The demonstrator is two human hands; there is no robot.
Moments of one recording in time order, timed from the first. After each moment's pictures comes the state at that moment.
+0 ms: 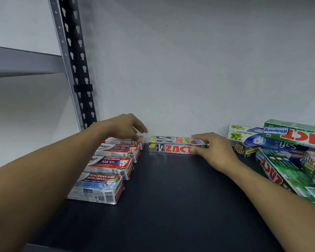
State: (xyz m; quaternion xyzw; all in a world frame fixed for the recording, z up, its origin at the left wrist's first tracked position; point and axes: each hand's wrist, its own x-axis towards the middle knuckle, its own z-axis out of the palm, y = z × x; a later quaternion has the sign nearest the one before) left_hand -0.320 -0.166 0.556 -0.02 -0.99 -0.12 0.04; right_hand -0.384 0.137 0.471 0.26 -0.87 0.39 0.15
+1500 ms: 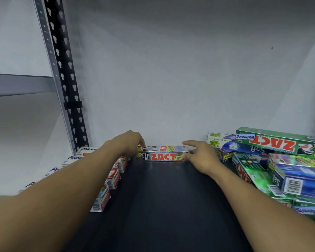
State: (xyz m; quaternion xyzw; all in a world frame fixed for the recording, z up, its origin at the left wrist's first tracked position) left_hand -0.333 -0.108 0.541 0.04 -1.00 0.02 0.07; right_hand -0.380 0.152 0.480 0.22 -0.87 0.44 0.10
